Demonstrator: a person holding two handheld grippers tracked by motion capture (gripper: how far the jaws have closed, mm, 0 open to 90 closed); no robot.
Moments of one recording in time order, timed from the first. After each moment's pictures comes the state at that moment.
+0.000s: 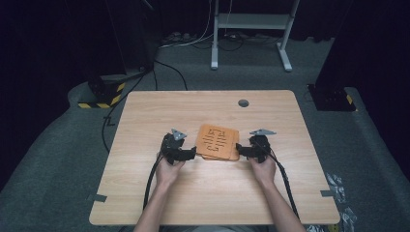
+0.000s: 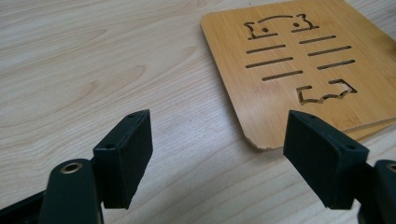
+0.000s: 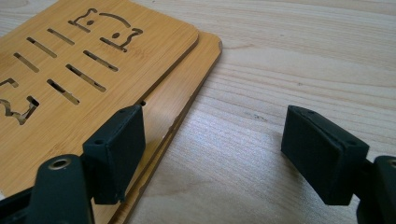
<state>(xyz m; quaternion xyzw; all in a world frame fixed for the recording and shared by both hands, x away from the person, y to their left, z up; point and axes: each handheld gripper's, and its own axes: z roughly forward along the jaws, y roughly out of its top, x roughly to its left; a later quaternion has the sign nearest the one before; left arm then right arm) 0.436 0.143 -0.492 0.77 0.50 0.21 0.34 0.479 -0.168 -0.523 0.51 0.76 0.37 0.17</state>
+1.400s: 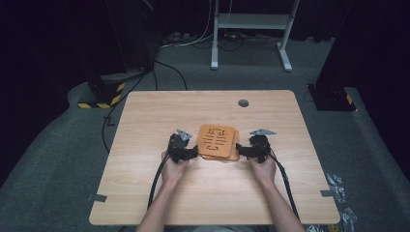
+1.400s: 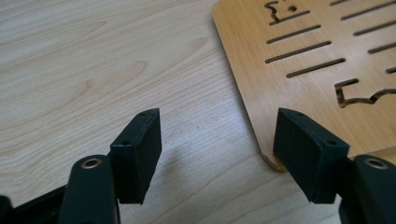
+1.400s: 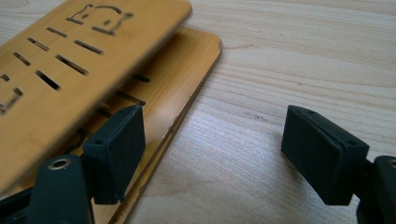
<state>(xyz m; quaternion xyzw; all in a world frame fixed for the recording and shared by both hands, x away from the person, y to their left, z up) 0.450 0.131 -0.515 0.77 0.50 0.24 0.31 0.479 -0.168 -0.523 0.50 0.76 0.37 0.17</state>
